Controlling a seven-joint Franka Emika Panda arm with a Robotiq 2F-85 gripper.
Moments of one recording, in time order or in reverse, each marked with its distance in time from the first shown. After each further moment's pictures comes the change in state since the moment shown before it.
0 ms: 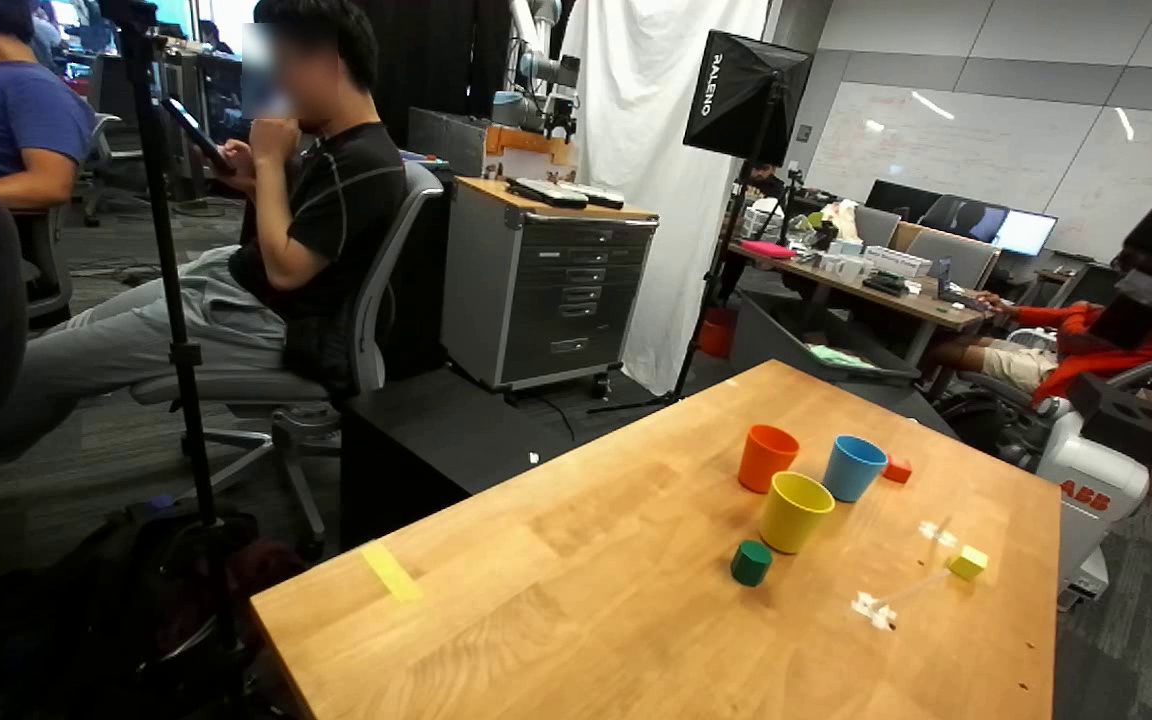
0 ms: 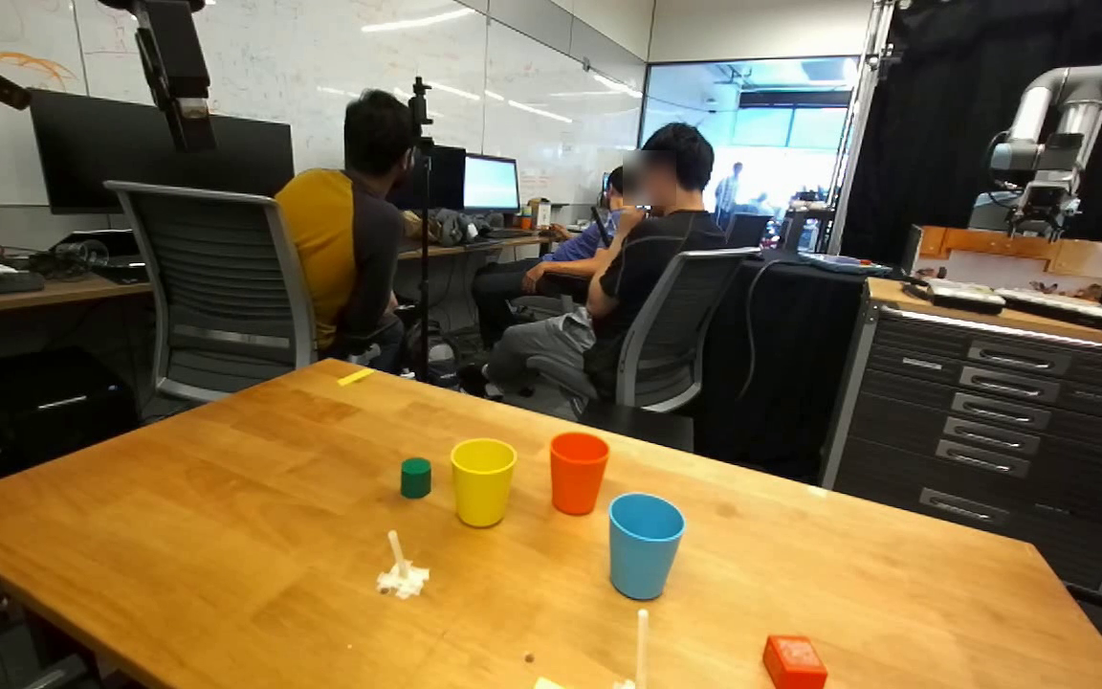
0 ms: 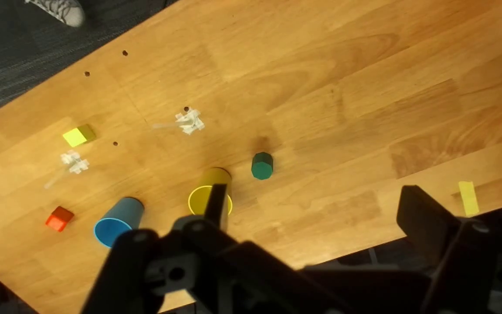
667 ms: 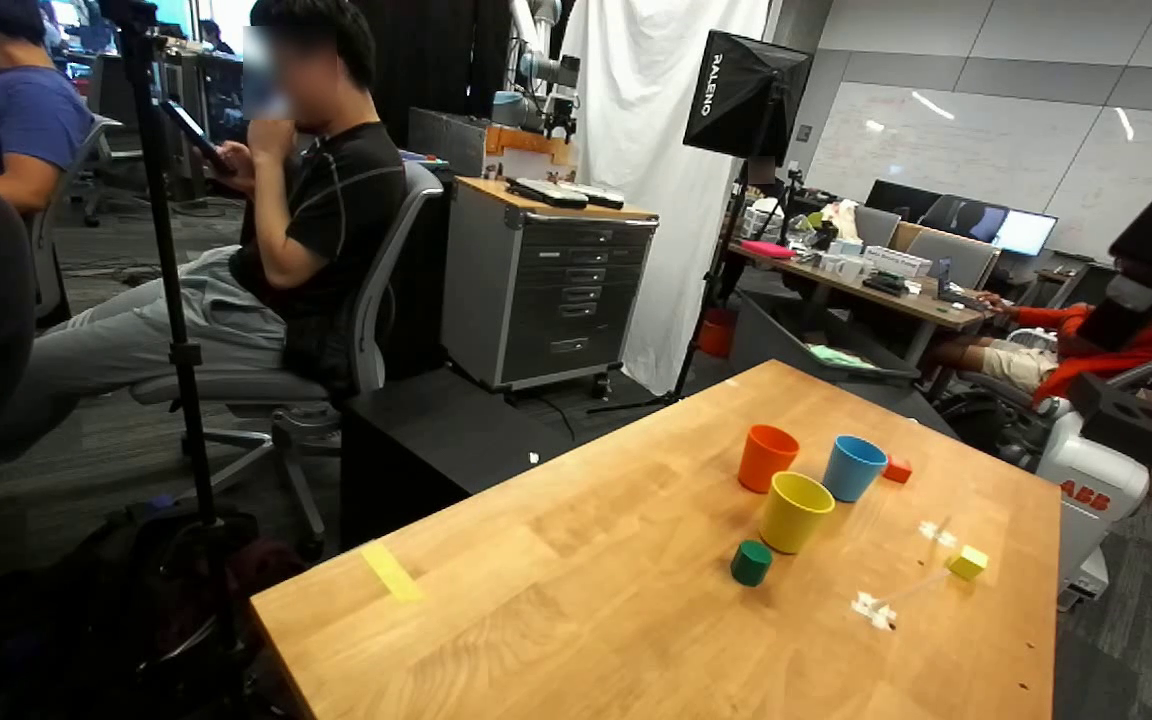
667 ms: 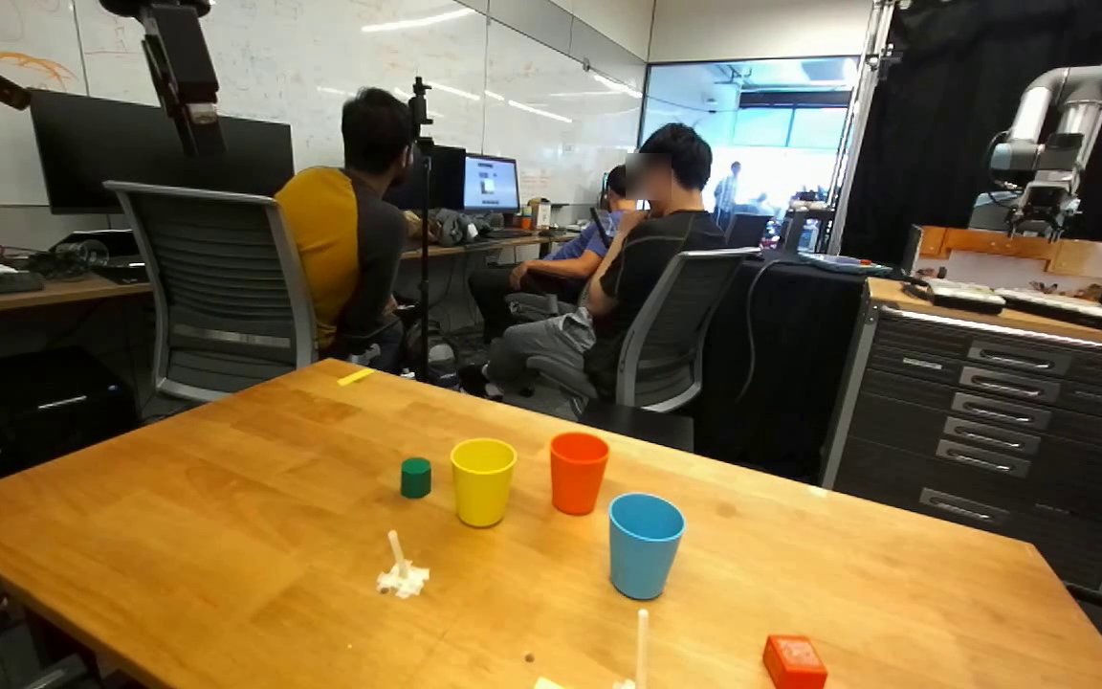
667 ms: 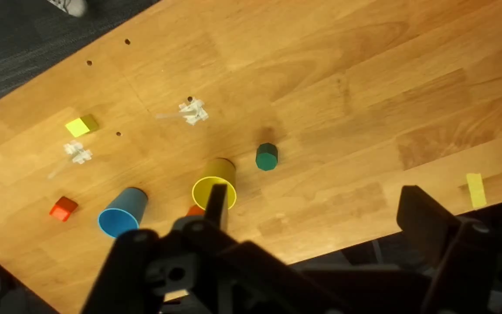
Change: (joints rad) arm -0.002 0.003 -0.001 -0.016 -0.030 0.040 0.014
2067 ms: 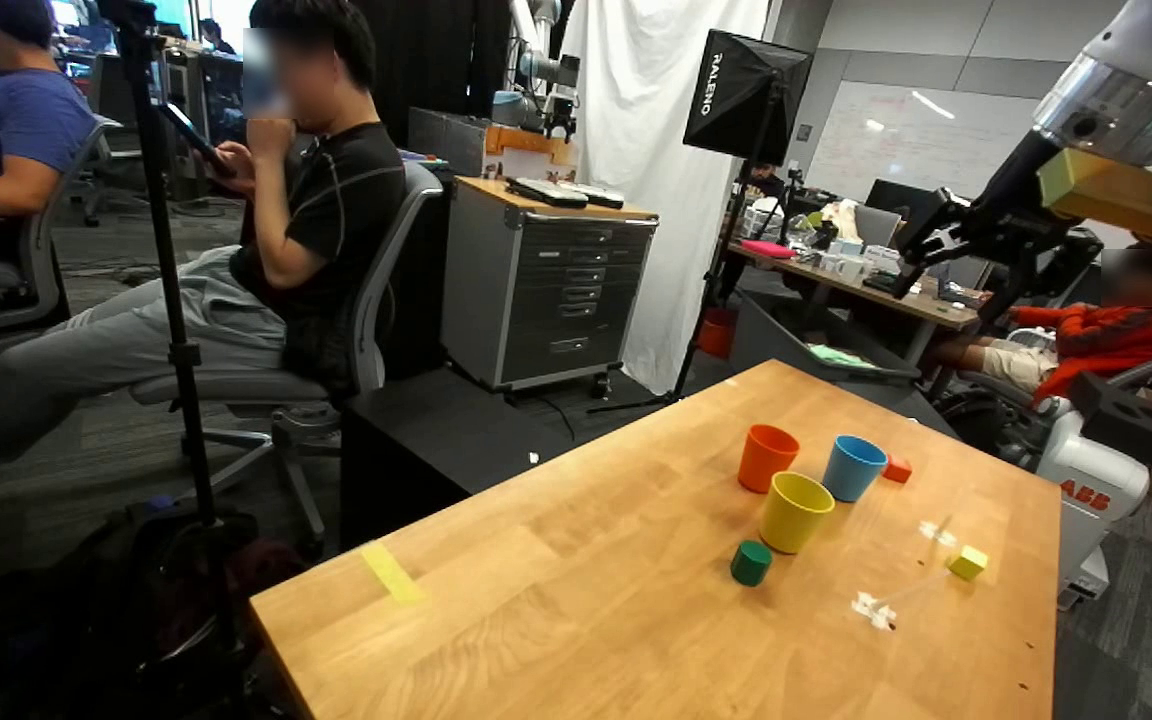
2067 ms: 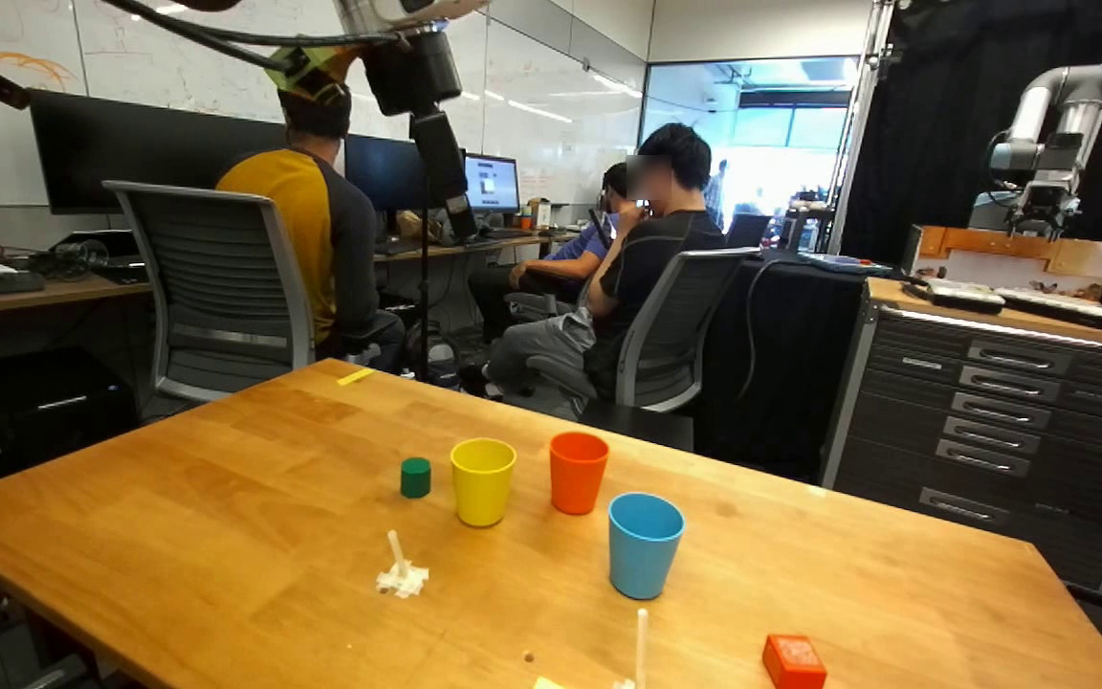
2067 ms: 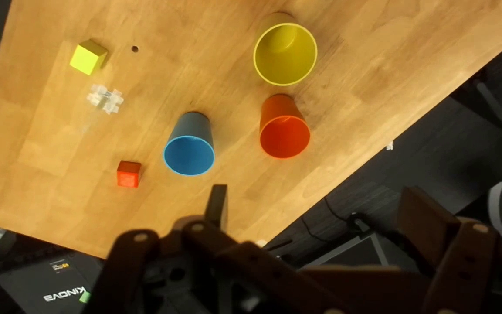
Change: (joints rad) arm -0.237 0.440 -0.142 0.206 -0.300 0.383 0.355
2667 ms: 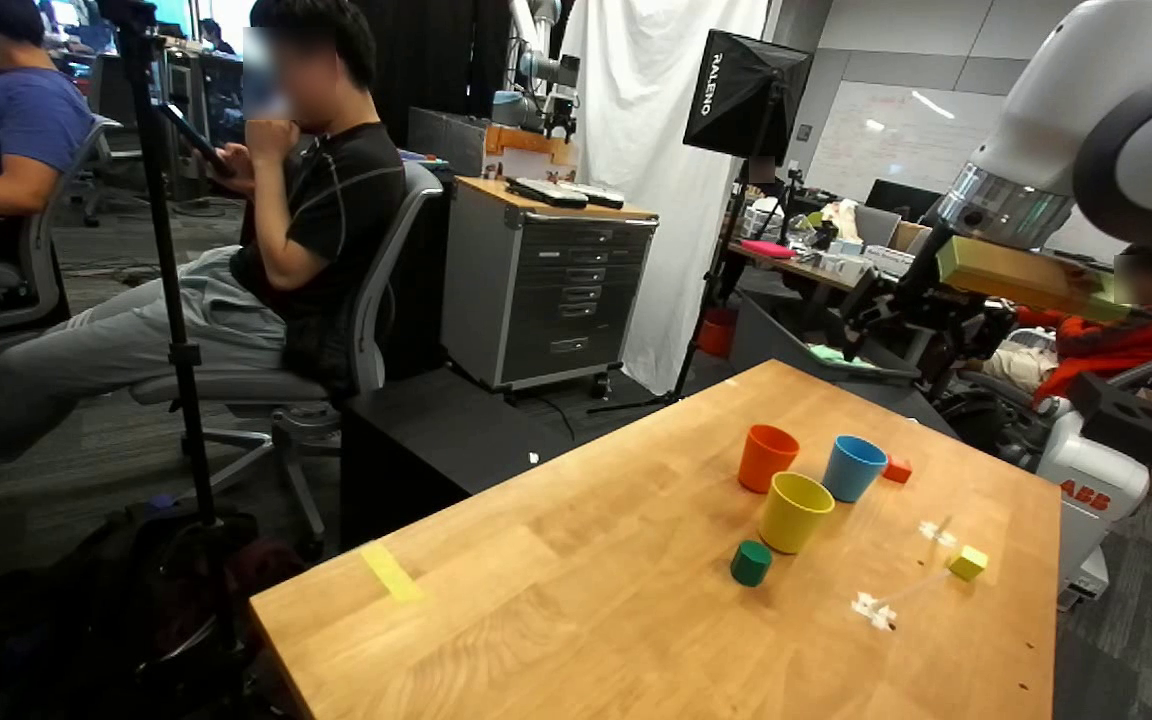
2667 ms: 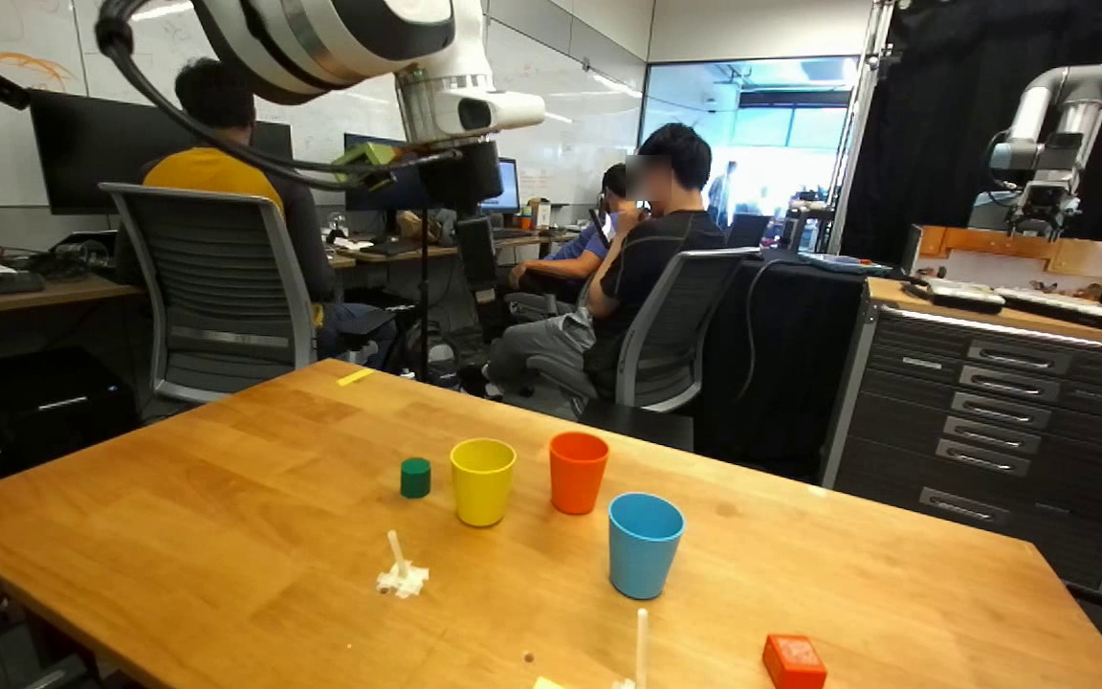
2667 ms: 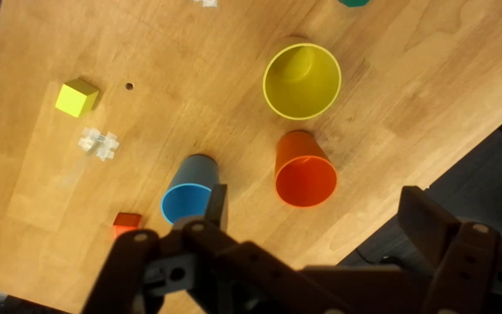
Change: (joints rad) arm 0.113 0.245 -0.147 0.121 0.043 0.009 -0.008
